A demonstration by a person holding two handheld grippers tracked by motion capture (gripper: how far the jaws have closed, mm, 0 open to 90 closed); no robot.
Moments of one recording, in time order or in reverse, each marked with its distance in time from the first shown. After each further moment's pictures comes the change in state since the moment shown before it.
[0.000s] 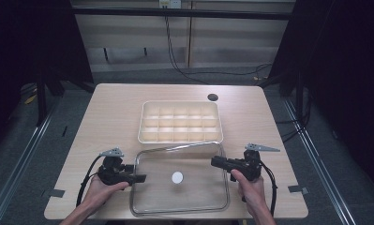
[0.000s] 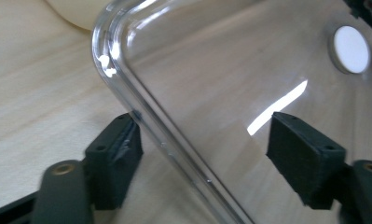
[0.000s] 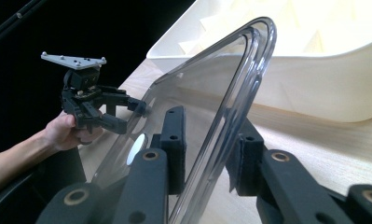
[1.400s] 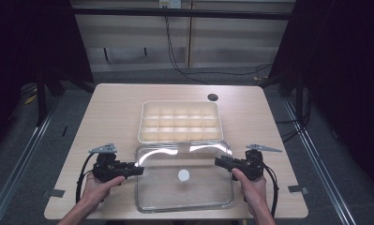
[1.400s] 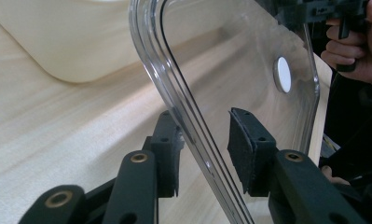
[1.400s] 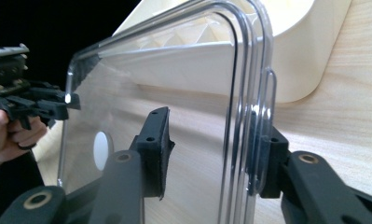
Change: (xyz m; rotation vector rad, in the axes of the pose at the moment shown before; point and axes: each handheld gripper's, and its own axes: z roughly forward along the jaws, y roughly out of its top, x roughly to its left) left arm -0.009 0.014 -0.026 -0.121 -0.095 0.016; right arm -0.006 -0.001 -0.003 0.027 -0.173 0.046
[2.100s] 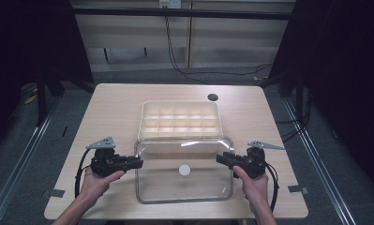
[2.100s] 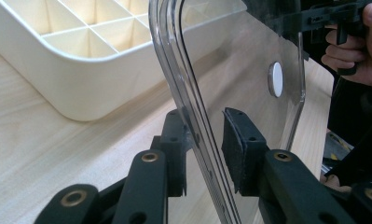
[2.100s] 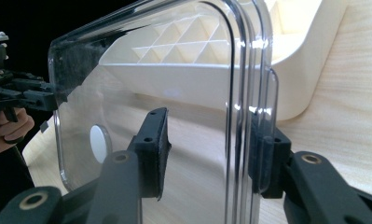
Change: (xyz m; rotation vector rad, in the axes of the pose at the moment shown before) left arm -0.009 0.021 -0.009 -0.033 0.026 0.073; right arm 0.008 0.011 -0.007 -0.029 -0.026 -0.046
